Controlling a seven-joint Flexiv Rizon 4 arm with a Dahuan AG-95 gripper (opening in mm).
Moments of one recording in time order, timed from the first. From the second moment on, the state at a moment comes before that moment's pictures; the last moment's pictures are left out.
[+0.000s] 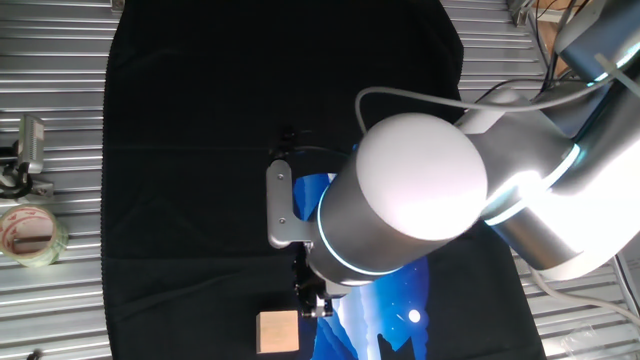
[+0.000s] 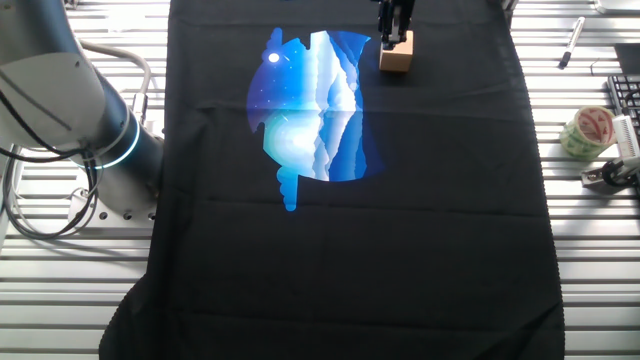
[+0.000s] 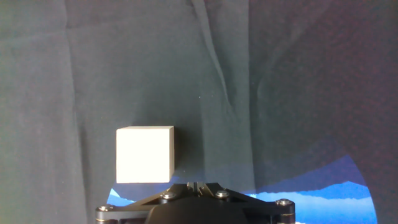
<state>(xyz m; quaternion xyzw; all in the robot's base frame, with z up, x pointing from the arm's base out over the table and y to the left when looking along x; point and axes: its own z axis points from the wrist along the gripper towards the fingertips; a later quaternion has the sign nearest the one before) 0.484 0.216 0.118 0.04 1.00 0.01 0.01</state>
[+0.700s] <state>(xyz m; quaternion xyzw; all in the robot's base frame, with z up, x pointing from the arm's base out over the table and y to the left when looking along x) 0.483 0.215 0.117 0.02 1.00 0.01 0.01</state>
